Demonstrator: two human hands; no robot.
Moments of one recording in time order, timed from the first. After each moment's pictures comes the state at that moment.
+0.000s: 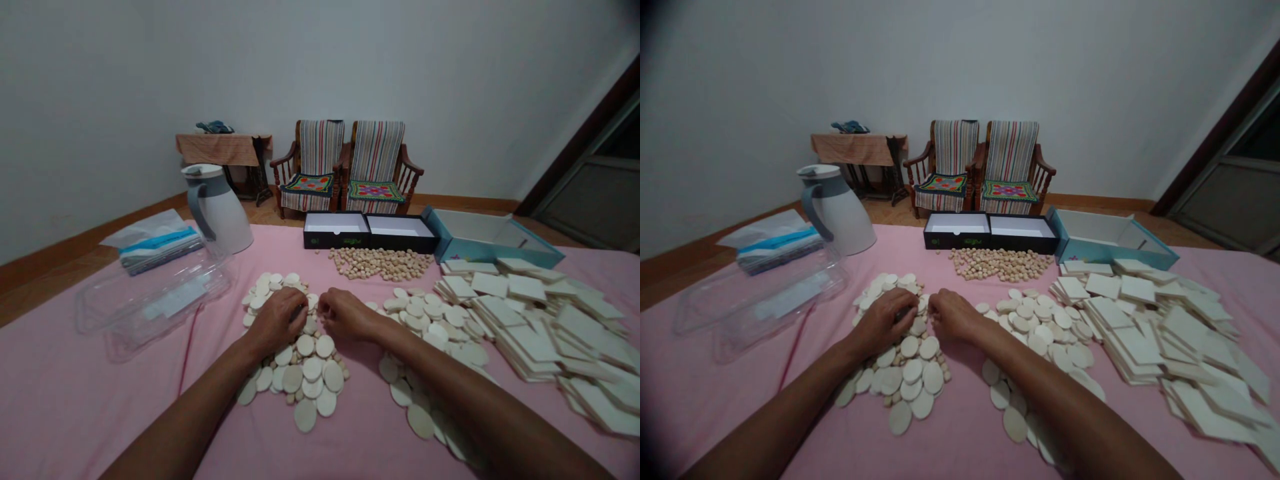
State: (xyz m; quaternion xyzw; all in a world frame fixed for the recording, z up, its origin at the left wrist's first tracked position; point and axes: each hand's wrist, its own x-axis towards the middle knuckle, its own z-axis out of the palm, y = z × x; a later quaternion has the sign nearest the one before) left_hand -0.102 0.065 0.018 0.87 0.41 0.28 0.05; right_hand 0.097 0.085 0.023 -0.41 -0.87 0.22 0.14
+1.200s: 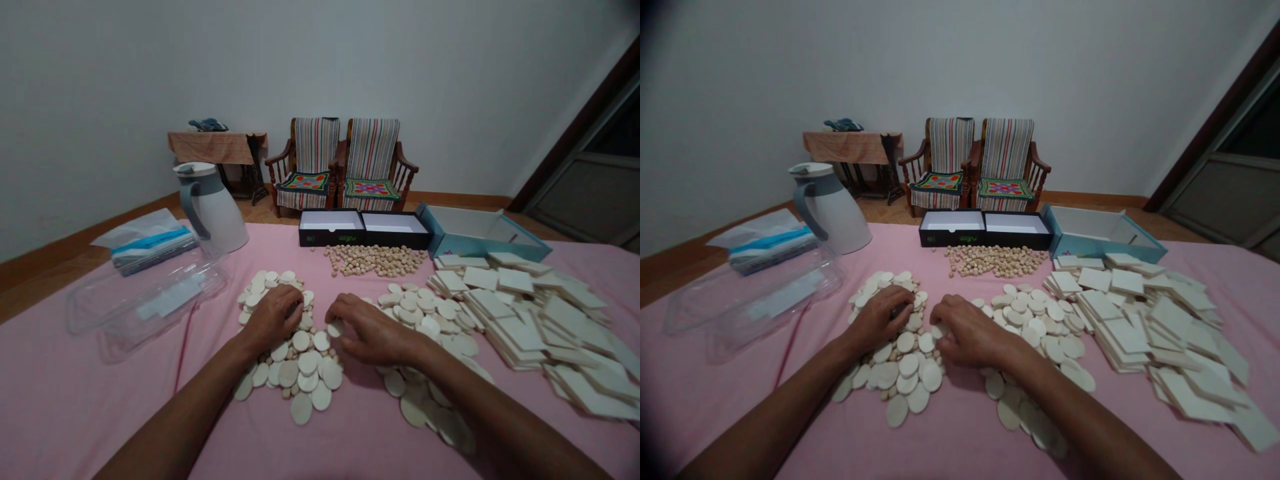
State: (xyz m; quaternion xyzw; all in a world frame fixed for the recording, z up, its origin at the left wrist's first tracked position) left_hand -0.103 0.067 0.013 0.87 0.40 0.29 0.03; right_hand 0.138 0.033 0.067 -0.35 -0.90 0.23 0.14
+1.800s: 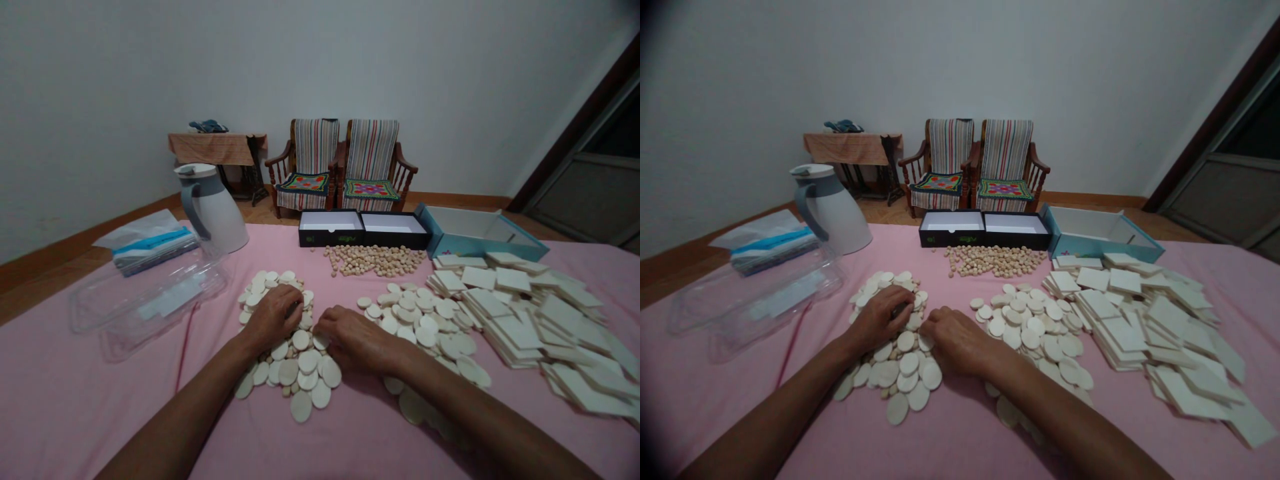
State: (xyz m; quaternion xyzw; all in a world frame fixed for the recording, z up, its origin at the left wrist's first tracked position) left_hand -0.102 0.065 0.016 0.87 0.41 0.29 0.03; right_hand 0.114 0.029 0.049 -0.33 -0.92 0.18 0.10
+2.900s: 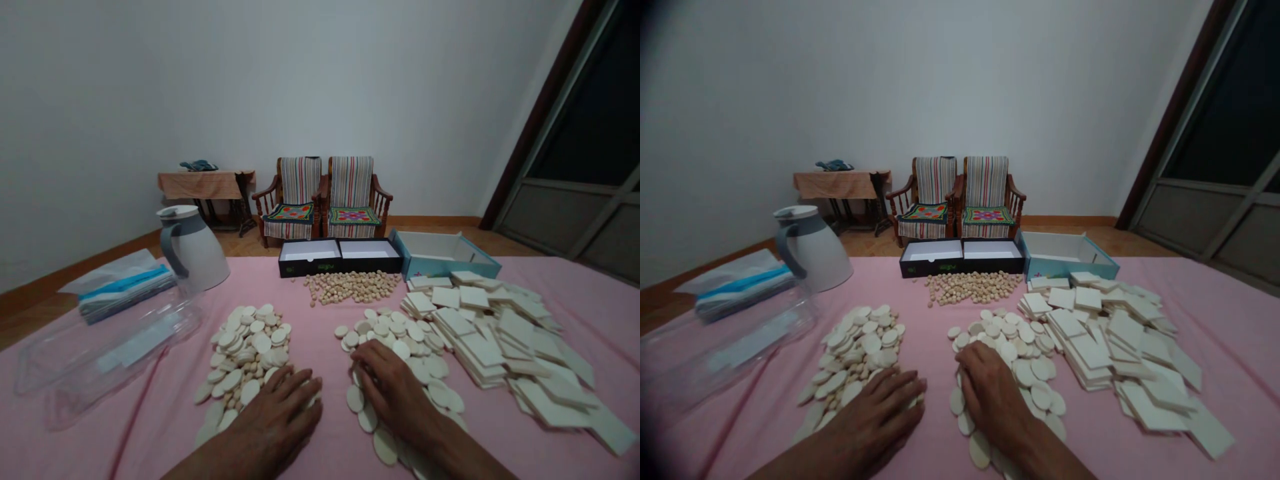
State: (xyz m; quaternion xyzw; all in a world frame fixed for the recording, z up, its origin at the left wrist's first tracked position) left_hand -0.062 -0.021 0.028 0.96 0.26 0.08 -0.04; right_hand 0.196 -0.017 0.017 -0.47 -0.80 0.14 0.35
